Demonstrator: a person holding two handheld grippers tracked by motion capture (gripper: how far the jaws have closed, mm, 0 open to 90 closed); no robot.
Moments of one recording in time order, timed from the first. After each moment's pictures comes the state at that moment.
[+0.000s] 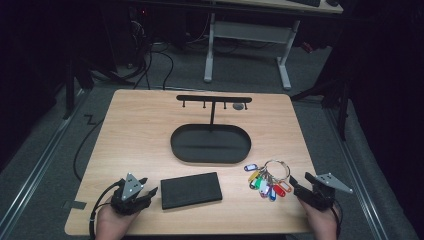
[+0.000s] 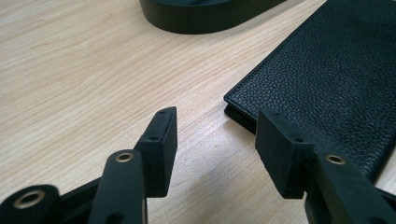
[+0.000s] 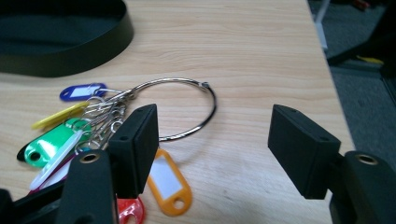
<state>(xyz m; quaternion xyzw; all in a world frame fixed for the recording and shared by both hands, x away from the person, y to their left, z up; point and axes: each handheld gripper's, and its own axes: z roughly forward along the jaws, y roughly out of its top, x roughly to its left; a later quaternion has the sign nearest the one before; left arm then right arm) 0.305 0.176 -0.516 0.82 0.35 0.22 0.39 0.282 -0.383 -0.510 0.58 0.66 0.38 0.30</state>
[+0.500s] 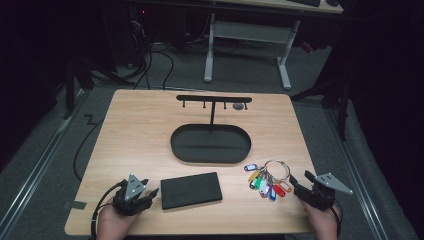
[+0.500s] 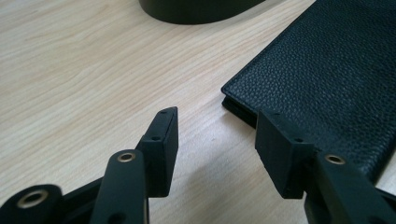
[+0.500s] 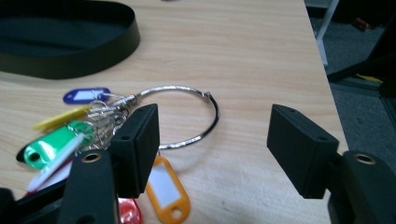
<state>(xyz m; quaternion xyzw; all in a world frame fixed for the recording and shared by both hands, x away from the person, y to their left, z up) 0.303 0.175 -0.519 0.83 0.36 0.22 0.37 0.282 -0.384 -0.510 0.55 0.66 0.40 0.32</state>
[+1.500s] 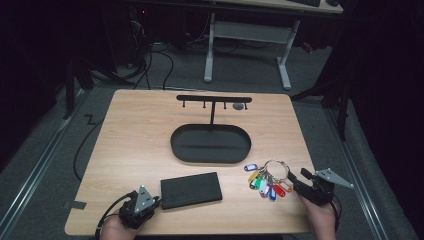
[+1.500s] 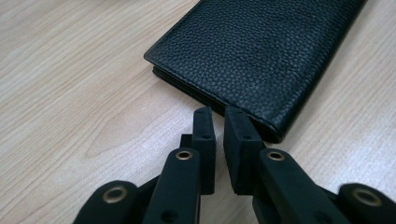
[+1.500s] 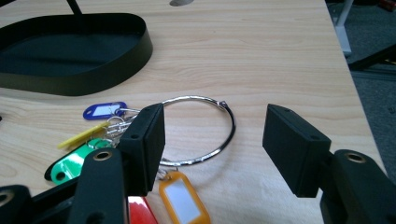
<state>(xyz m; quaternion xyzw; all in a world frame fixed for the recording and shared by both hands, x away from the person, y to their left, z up) 0.275 0.154 -0.524 0.87 0.32 0.19 0.34 0.294 -0.383 -0.504 0.57 0.65 0.42 0.27</state>
